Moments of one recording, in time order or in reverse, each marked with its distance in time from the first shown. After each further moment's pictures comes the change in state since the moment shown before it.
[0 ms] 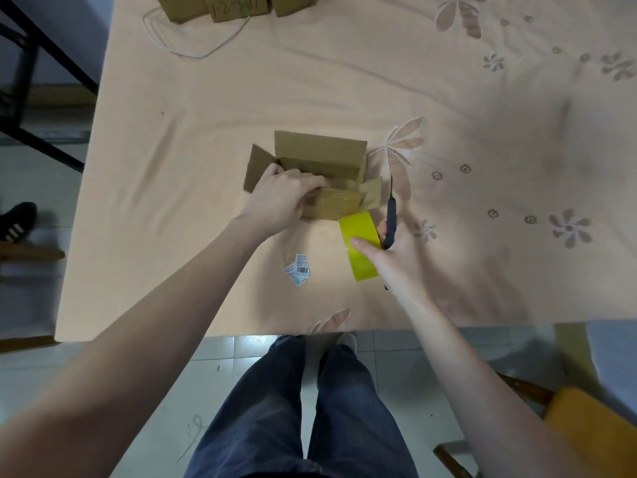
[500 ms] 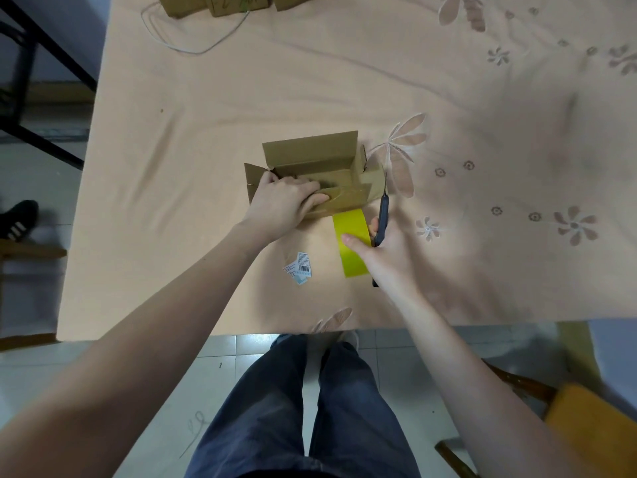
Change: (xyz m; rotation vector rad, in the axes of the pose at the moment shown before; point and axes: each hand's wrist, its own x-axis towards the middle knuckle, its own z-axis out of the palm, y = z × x) left_hand -0.006 0.000 0.012 0.042 -0.045 -0.092; right_hand 0.003 0.000 0.016 0.052 -0.031 0.049
